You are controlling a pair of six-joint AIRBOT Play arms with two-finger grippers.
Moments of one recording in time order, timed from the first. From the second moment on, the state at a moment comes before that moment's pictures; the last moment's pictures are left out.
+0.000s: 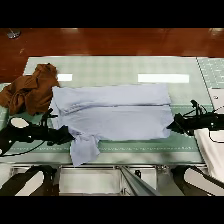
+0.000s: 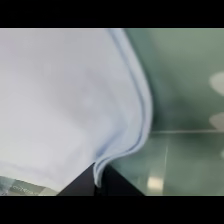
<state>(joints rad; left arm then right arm) 0.16 -1.01 0.36 0.83 -1.17 -1.32 -0.45 -1.23 0.60 -0.95 1.23 1.28</state>
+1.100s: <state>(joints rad) 0.21 -1.54 1.09 0.70 -0.97 -1.34 -0.30 -1.68 1.32 -0.78 1.13 1.34</state>
